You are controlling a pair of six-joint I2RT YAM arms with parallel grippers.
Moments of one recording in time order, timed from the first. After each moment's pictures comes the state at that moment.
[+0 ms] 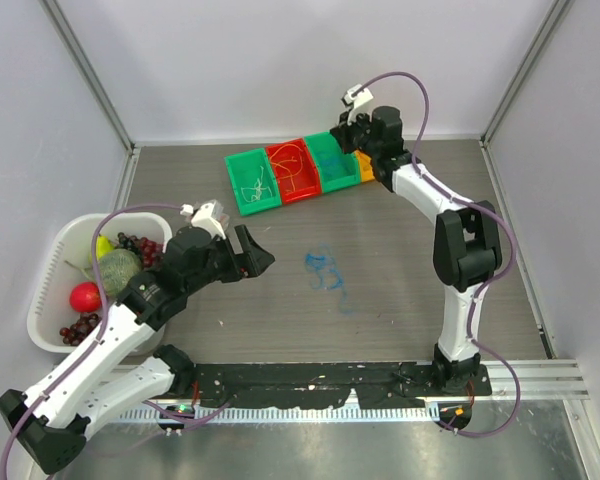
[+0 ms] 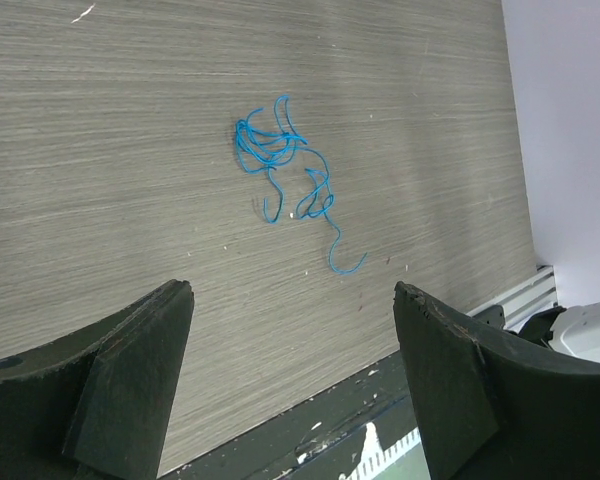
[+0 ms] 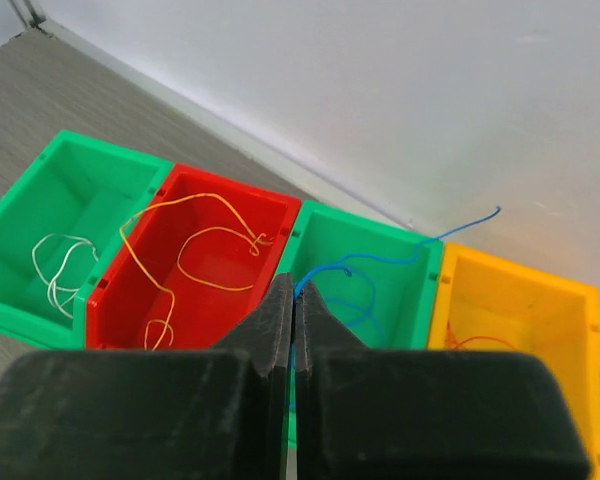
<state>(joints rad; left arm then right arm) -0.65 0.80 0.84 -0.53 -0.02 -0.74 0.32 2.01 1.65 0.23 -0.30 -0.11</state>
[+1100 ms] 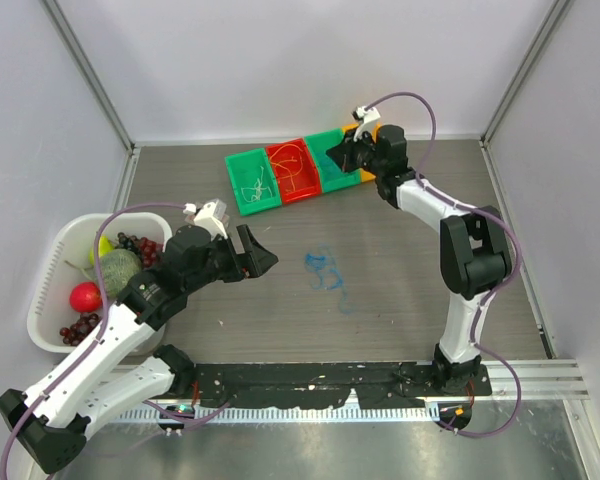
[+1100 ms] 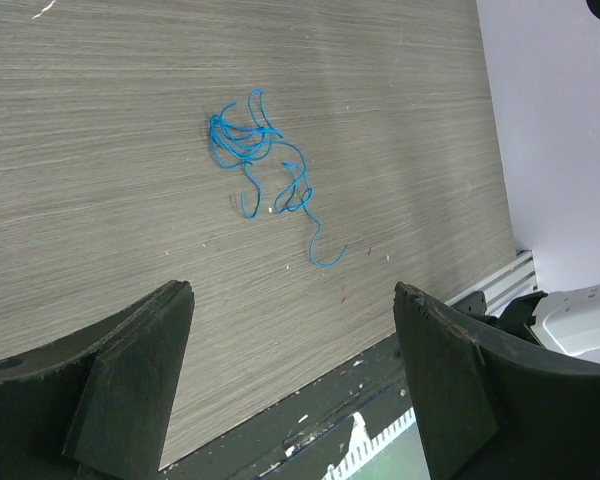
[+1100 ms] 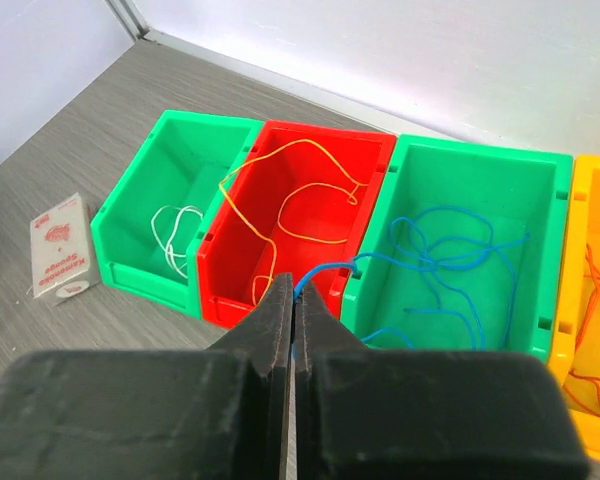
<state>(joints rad) -0.65 0.81 0.84 -0.51 0.03 -0.74 0.31 1.92 1.40 0.36 -0.42 0.16</state>
